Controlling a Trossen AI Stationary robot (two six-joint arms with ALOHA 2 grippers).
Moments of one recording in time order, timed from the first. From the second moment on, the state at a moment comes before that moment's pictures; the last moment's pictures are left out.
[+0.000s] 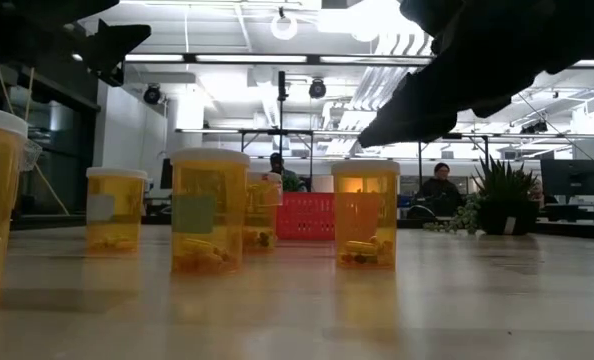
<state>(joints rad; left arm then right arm) -0.24 0.40 0.11 0.41 -0.11 -0.06 0.45 1.65 0.72 0.41 0.29 0.26</state>
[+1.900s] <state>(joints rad) -0.24 0.40 0.11 0.41 -0.12 -0.06 0.43 1.83 0.72 0.57 0.24 0.13</state>
